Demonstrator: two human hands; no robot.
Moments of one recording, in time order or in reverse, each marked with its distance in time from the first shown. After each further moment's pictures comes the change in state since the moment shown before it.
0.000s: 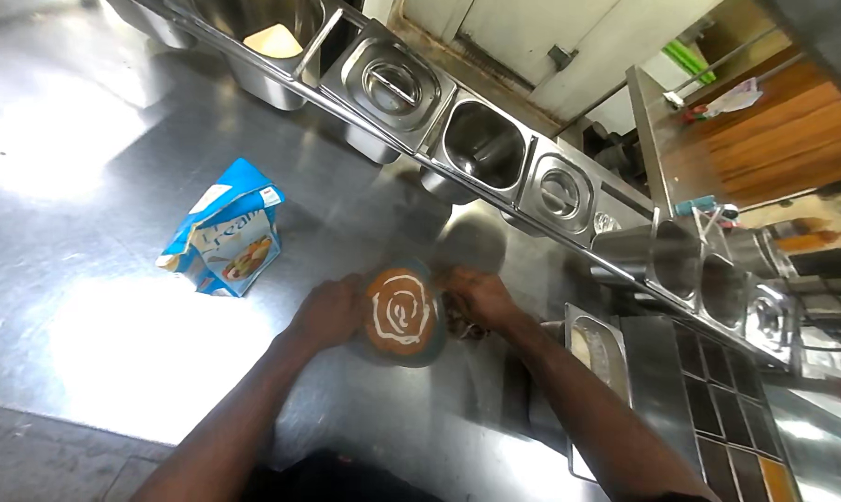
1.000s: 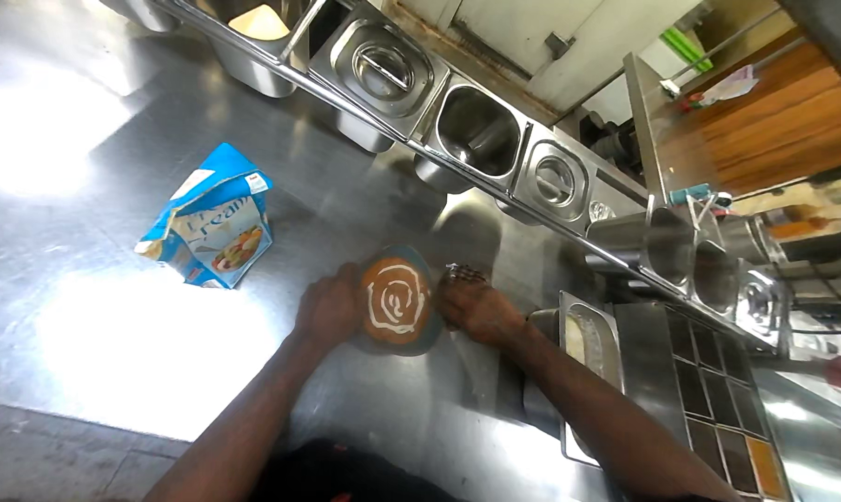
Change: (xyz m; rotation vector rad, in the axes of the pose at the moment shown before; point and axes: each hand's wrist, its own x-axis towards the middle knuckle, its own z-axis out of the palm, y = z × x) left_hand -0.008 0.014 0.022 0.086 0.204 -0.079; right_hand -0.033 -0.015 0.002 -0.306 0.002 -0.348
